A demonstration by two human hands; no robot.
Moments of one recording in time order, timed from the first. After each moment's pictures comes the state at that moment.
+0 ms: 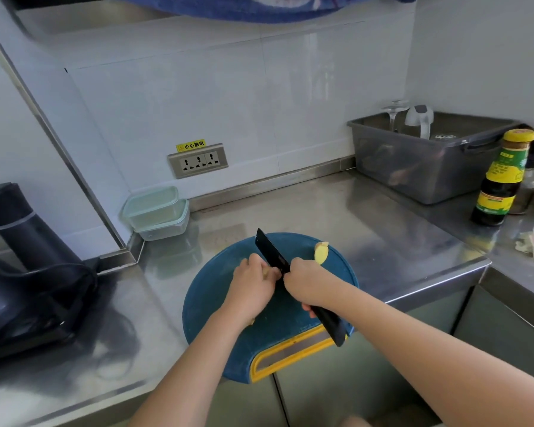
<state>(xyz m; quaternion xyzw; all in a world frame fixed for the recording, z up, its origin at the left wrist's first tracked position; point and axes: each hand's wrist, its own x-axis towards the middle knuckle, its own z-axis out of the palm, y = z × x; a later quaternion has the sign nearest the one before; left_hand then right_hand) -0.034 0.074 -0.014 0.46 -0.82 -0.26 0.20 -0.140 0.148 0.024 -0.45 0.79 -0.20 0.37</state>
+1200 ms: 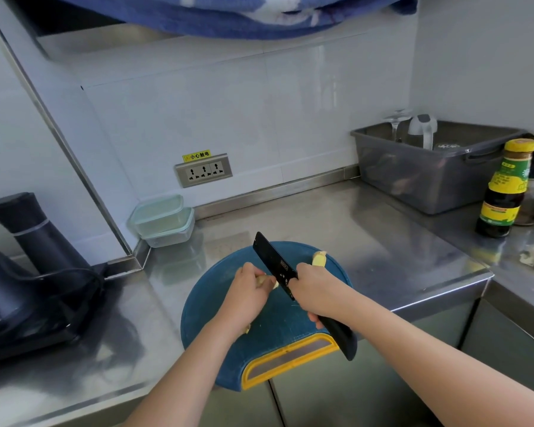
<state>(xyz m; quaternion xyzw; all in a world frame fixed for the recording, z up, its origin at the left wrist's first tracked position) -0.034 0.084 -0.012 0.49 -0.79 -0.29 0.23 -0.152 0.174 0.036 -0.48 0.77 -0.22 0.36</state>
